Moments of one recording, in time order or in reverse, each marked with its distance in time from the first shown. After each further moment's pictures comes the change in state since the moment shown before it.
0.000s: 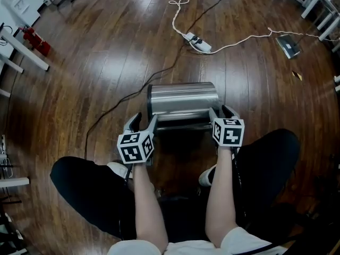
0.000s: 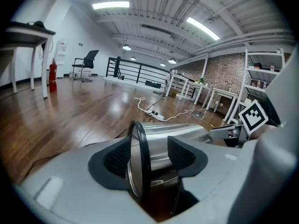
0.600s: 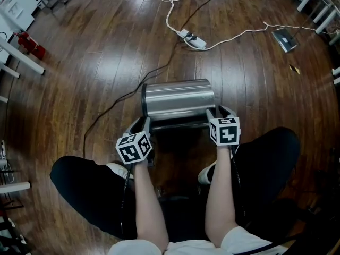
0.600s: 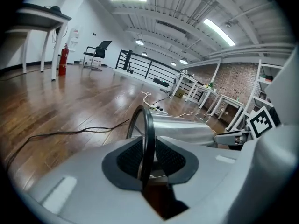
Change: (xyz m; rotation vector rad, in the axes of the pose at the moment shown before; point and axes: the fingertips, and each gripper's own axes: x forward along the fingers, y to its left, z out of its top) left arm 0.016 0.011 -0.034 -0.151 0.033 0.035; right arm 0.003 -0.005 -0.019 -0.071 0.076 -0.002
